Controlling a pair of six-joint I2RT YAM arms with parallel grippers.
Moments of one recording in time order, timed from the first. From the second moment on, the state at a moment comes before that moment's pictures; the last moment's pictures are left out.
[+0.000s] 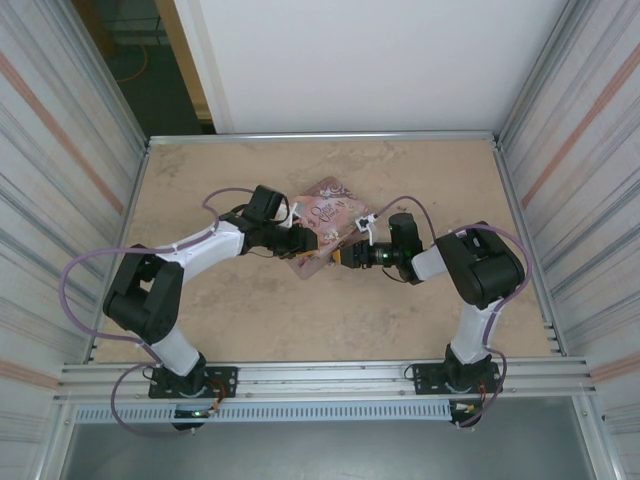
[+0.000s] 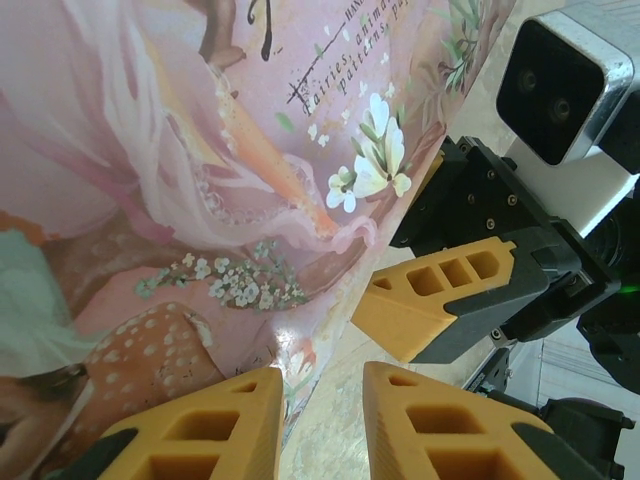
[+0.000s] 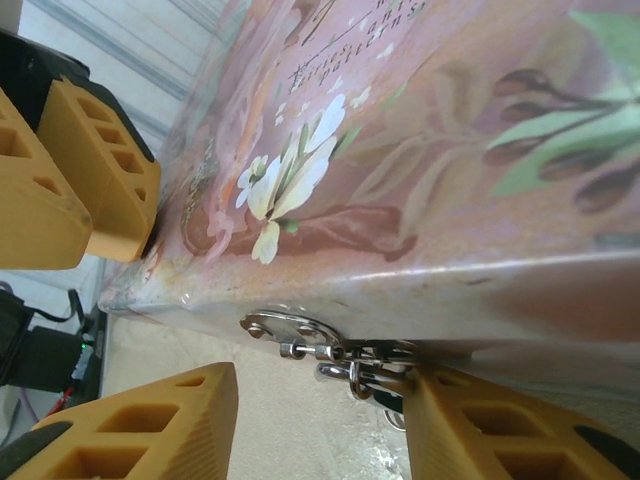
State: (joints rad) left arm -0.52 1.65 1.03 -0.33 0.61 -0.66; right arm 0.40 1.86 0.62 0.73 -0.88 0.43
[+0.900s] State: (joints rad) left arm -0.51 1.64 1.04 -0.35 0.60 -0.65; right arm 0.39 1.85 0.61 0.67 -0.84 0.38
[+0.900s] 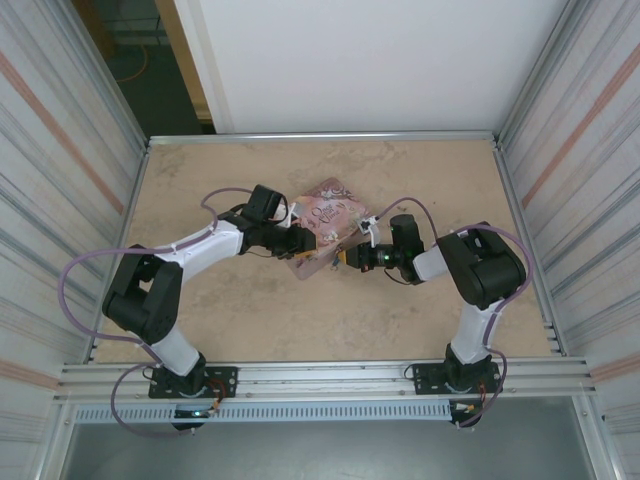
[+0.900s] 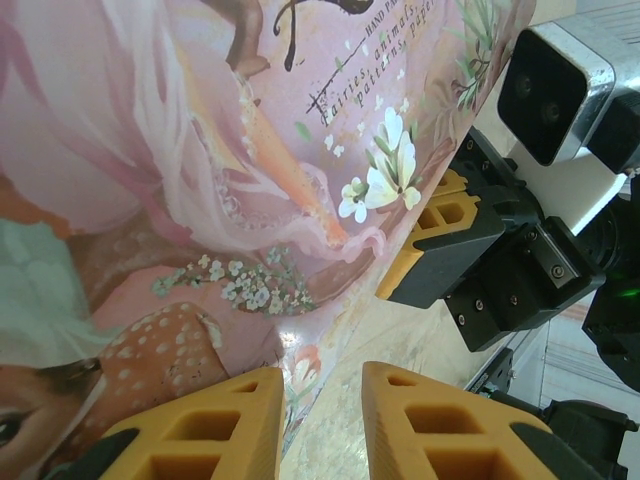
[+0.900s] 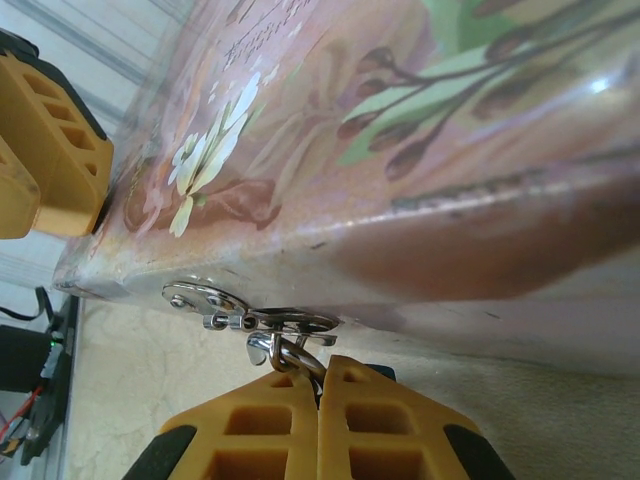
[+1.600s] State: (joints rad) left arm -0.53 1.61 1.00 -0.32 0.58 -0.67; right arm 0.35 1.81 0.58 0.66 -0.85 0.56
